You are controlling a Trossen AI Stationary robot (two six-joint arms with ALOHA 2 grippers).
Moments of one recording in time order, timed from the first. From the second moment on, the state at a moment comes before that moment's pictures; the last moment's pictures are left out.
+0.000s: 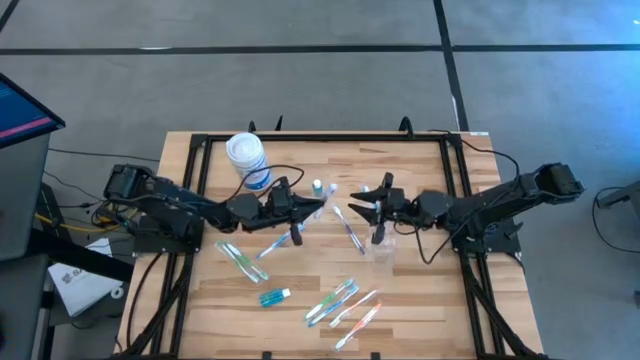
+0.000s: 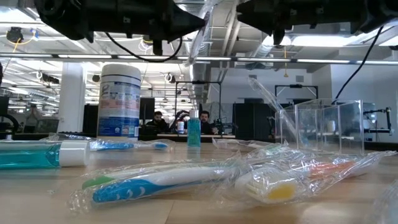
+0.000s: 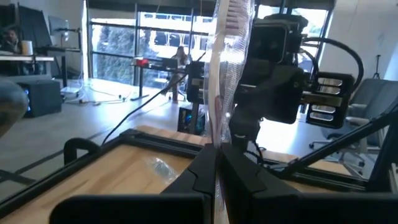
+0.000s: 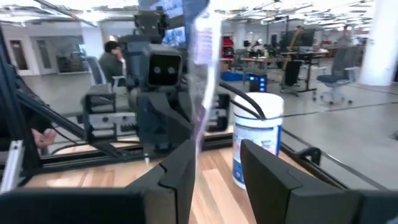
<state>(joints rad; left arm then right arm) -0.10 1.52 0.61 1.03 -0.36 -0.09 0.15 1.23 0.51 0.80 0.37 0.03</state>
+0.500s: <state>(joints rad) -0.09 1.64 0.73 1.04 -0.31 -0.06 0.13 1.23 0.52 0.82 0.29 0.03</state>
